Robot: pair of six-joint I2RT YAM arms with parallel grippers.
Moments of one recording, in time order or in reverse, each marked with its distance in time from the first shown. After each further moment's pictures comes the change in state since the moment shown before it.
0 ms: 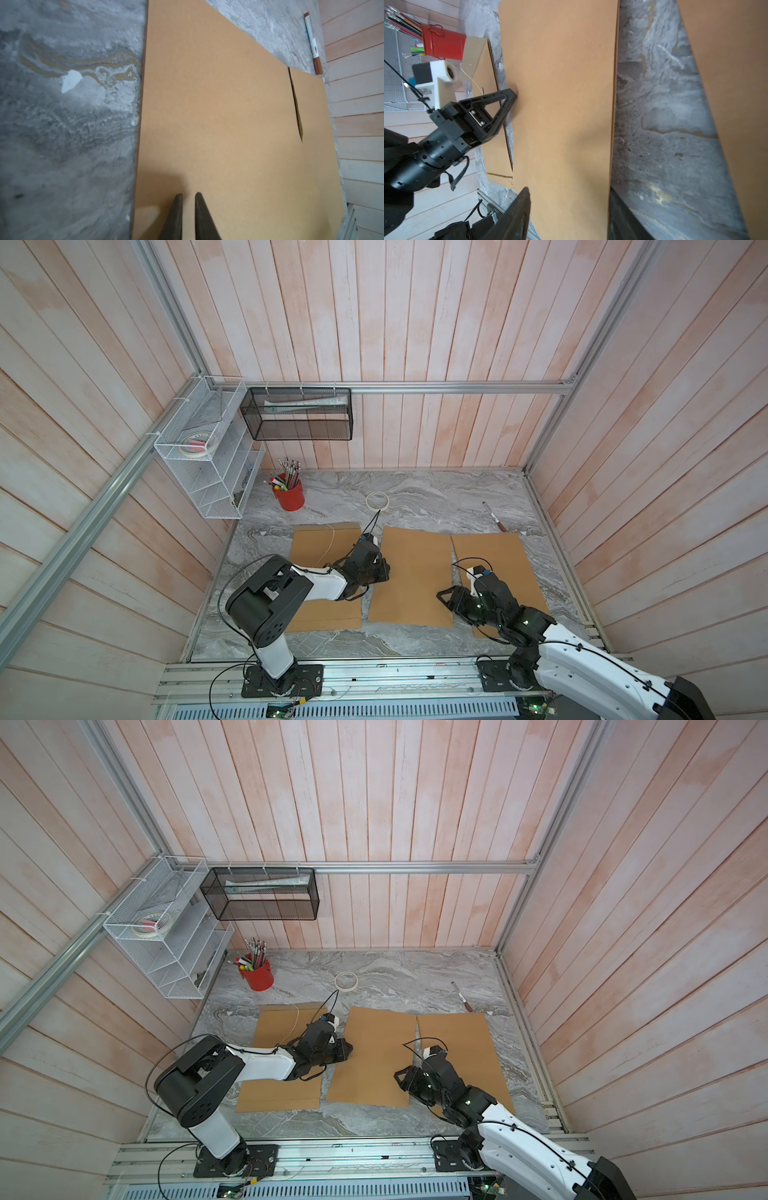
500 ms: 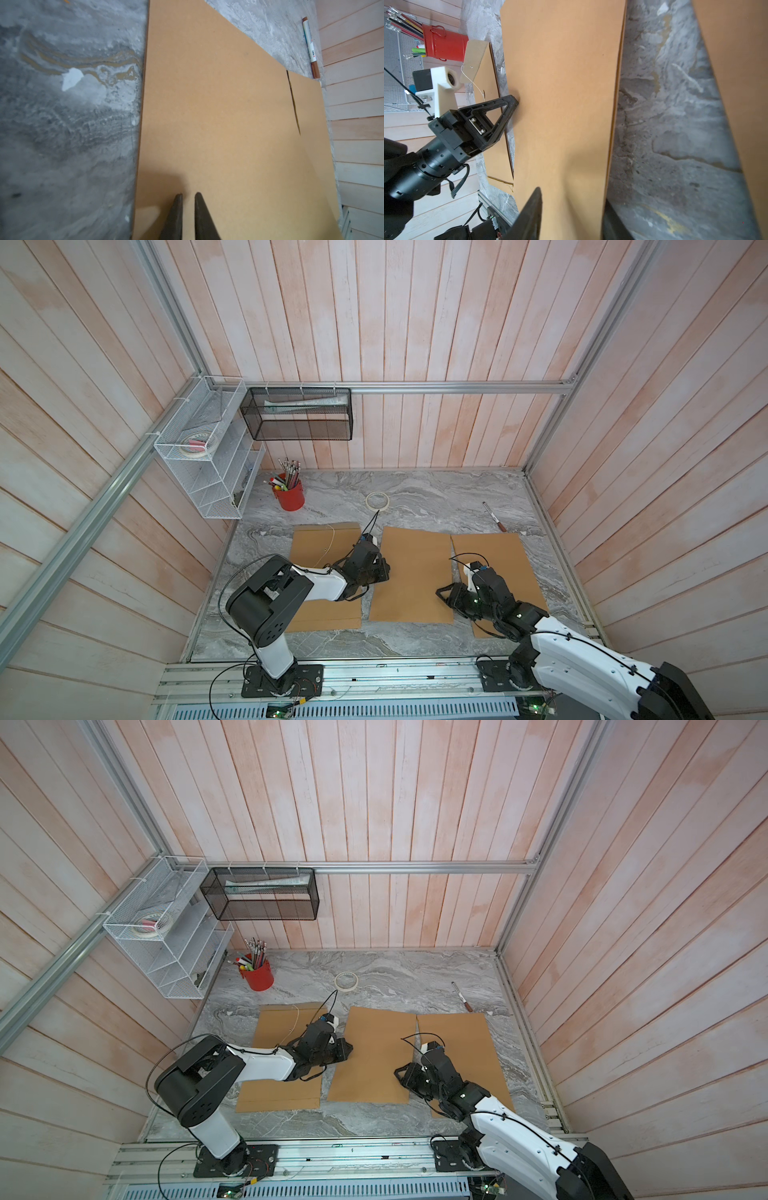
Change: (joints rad) left arm 0.000 0.001 -0.007 0.019 0.003 -0.024; right arm -0.051 0.118 0.002 0.116 -0.051 -0.047
